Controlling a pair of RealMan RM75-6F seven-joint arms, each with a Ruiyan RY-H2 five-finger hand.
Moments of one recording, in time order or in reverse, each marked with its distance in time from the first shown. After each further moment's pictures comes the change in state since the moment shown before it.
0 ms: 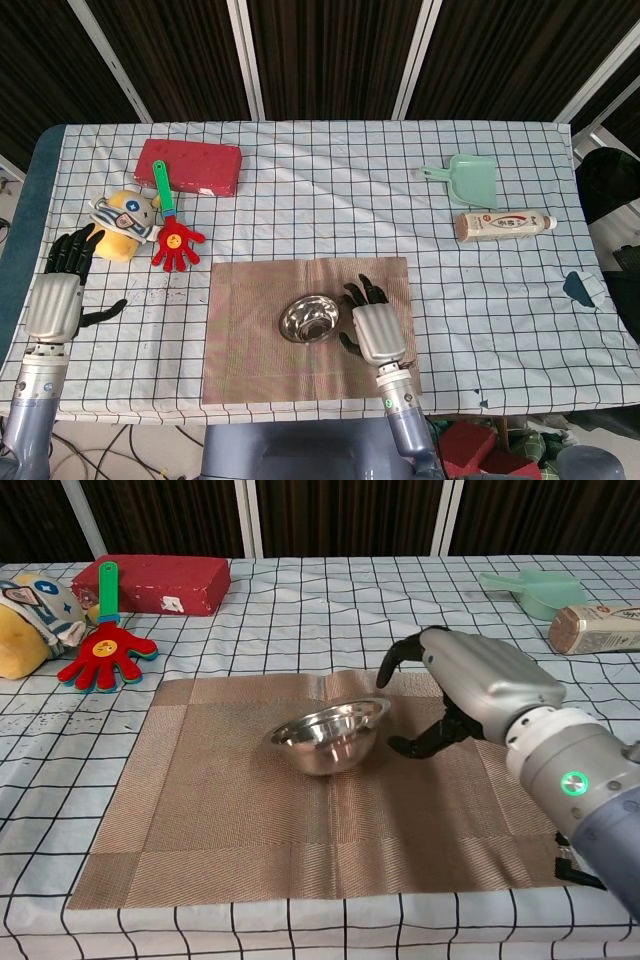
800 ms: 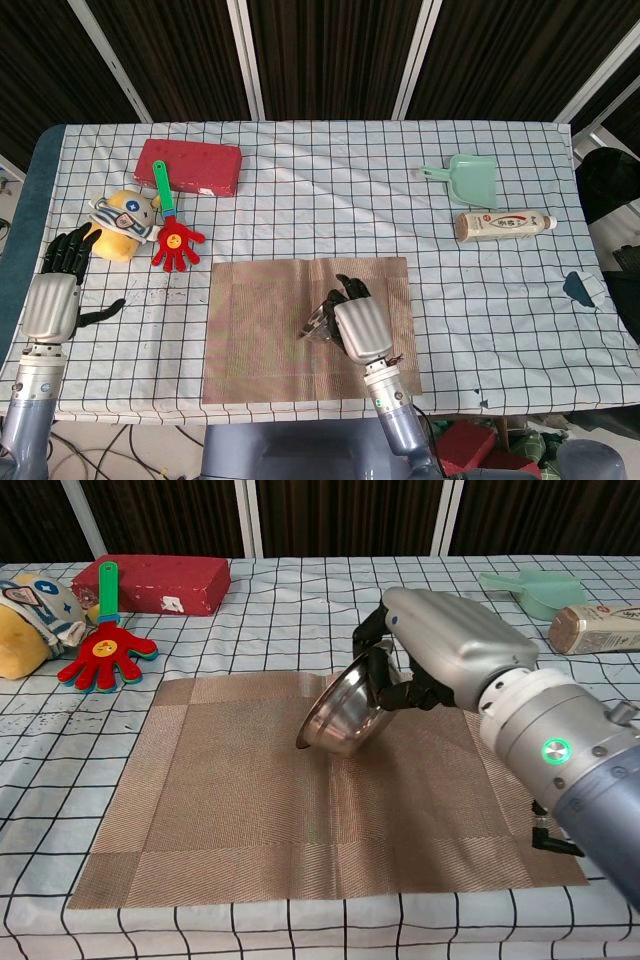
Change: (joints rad) left arm 0.004 0.009 -0.004 -0.005 0.000 0.006 -0.017; right arm 0.048 -0.017 0.052 -0.031 -0.068 -0.055 -0.013
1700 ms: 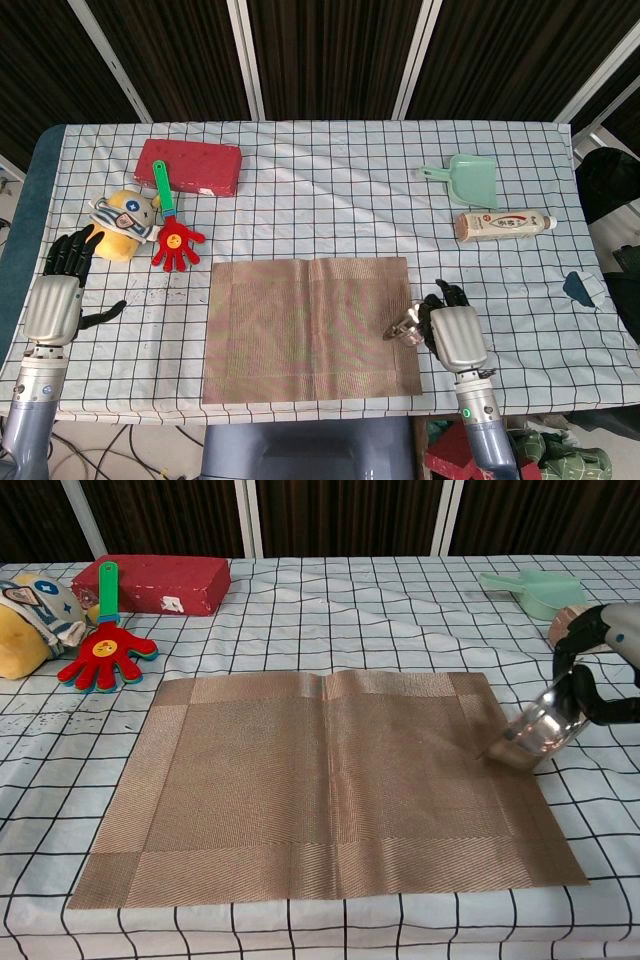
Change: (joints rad) left arm 0.003 -0.006 0.009 0.004 0.017 0.010 0.019; right arm -0.191 0.345 -0.114 -0.052 -0.093 0.108 0.110
